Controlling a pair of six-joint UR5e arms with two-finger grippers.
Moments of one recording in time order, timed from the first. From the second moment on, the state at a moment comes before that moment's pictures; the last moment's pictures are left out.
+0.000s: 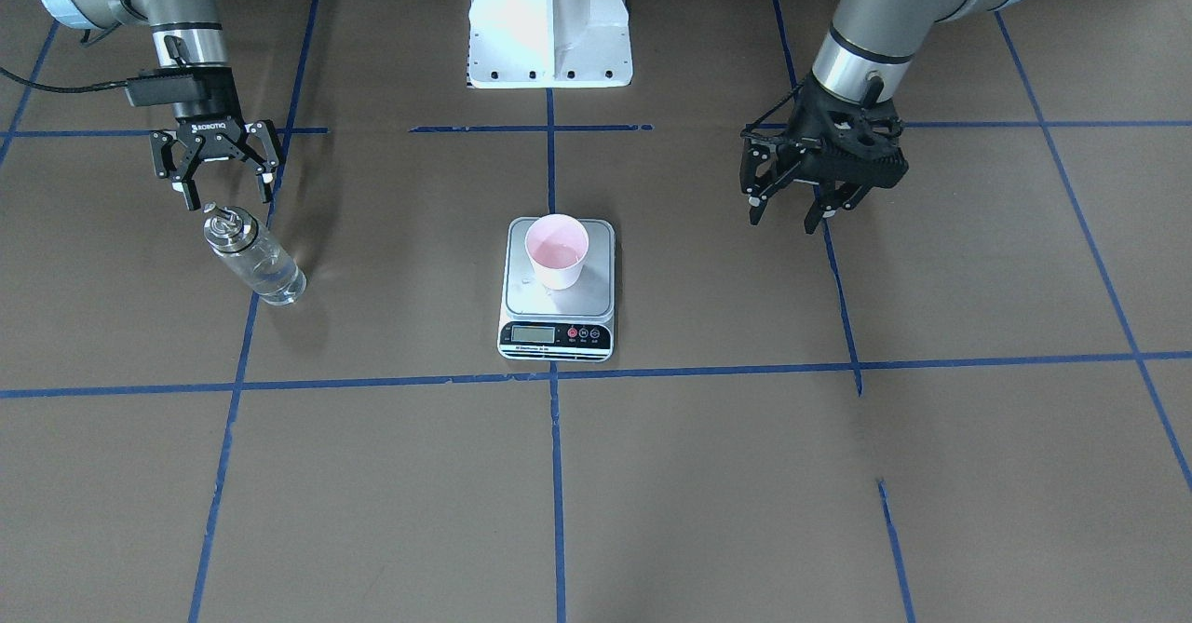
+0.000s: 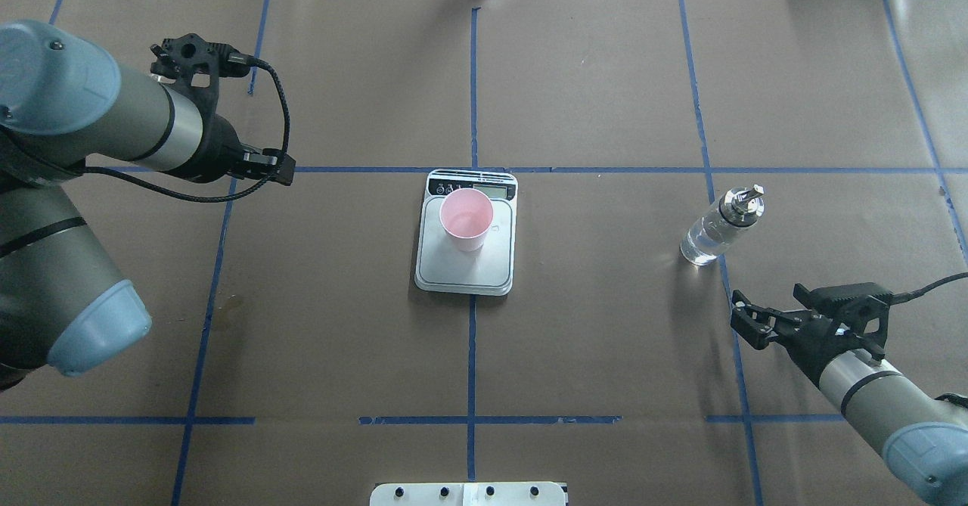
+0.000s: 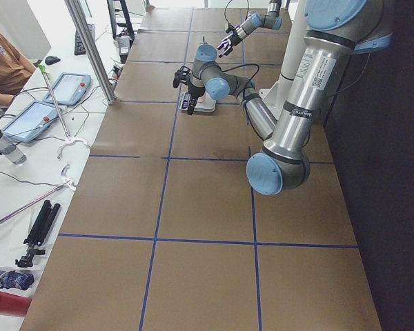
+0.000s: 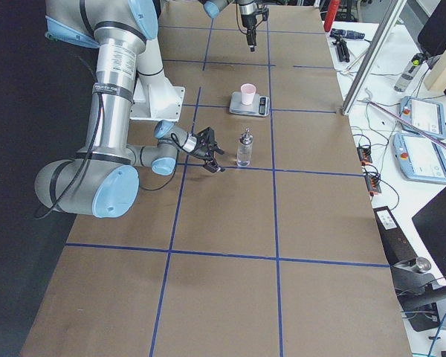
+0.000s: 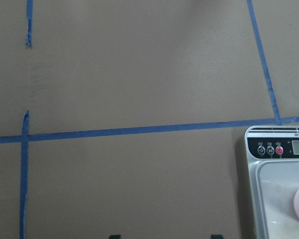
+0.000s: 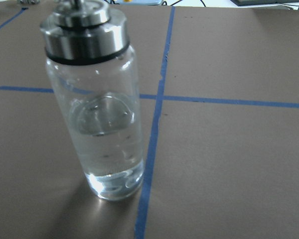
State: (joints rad) left arm -0.79 -1.93 -2.00 -1.67 -1.93 -0.86; right arm 0.16 -1.90 1.94 -0.67 0.90 1.31
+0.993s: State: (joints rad) left arm -1.27 -1.77 -1.84 -1.68 -2.28 -0.16; right arm 1.01 -1.92 1.73 -0.52 1.90 0.65
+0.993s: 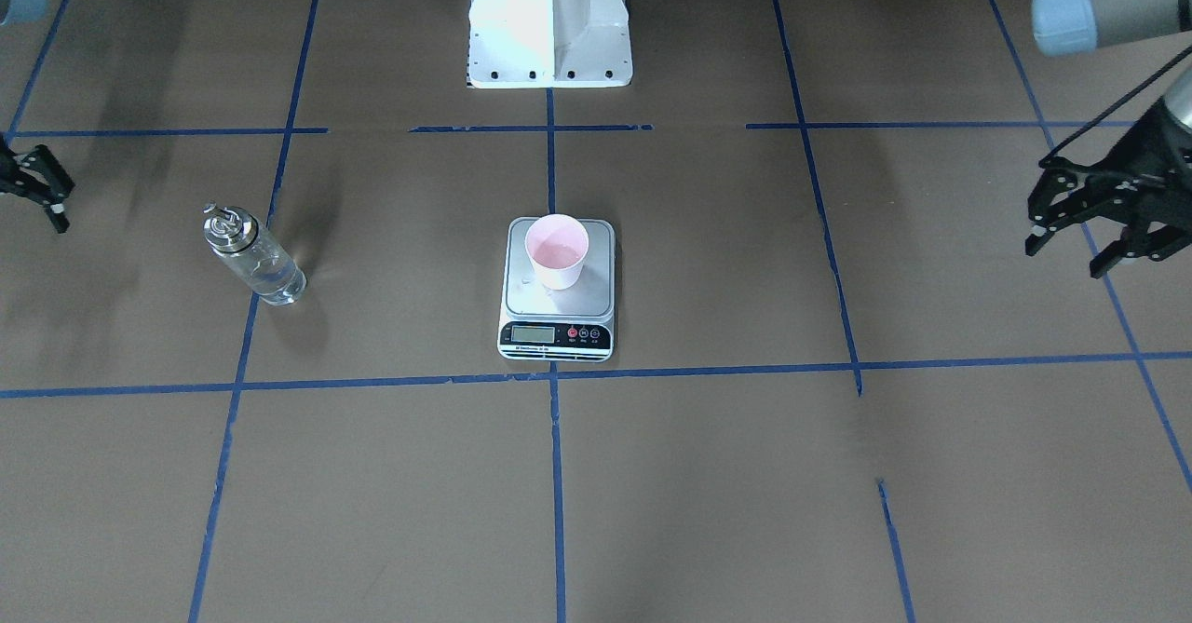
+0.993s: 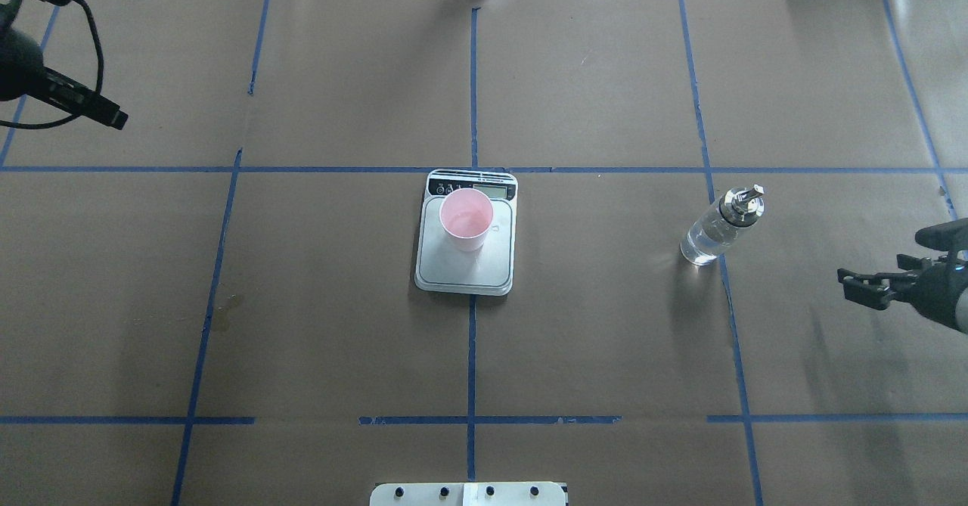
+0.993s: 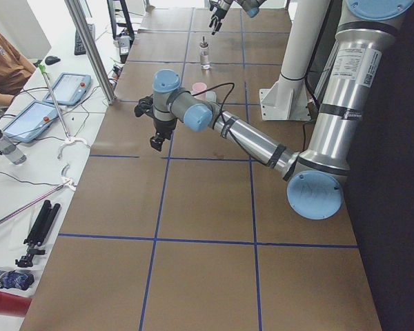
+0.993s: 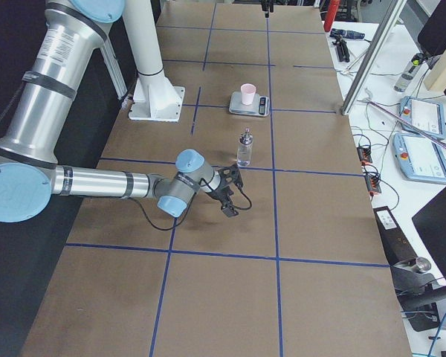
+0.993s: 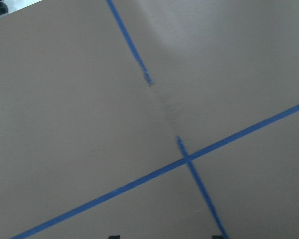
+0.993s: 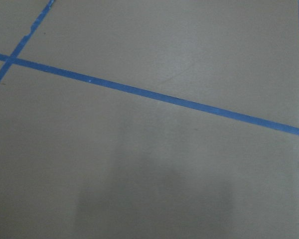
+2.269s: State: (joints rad) left arm -1.65 -1.68 -1.48 -1.63 -2.33 0.28; right arm 1.70 -1.65 1.74 -1.70 2.40 -0.35
